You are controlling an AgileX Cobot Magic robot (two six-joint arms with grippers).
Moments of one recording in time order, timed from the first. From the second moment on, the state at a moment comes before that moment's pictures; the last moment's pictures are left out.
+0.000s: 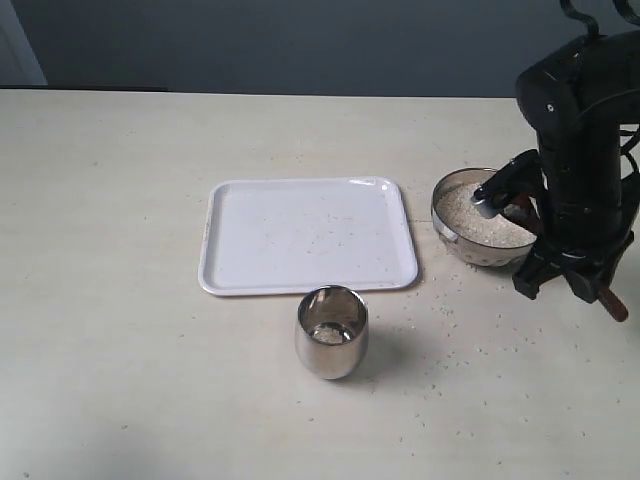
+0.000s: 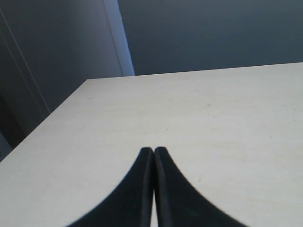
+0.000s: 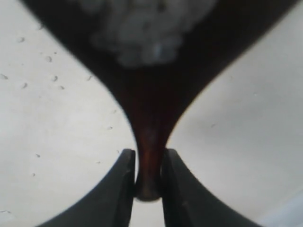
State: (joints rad) left arm 0.06 0.00 0.00 0.08 0.24 0.07; right arm 0.46 1.85 -1.13 -0.33 1.22 -0.14
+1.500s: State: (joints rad) left arm 0.06 0.00 0.00 0.08 0.24 0.07; right arm 0.83 1.85 -1.07 -0.52 1.22 -0.16
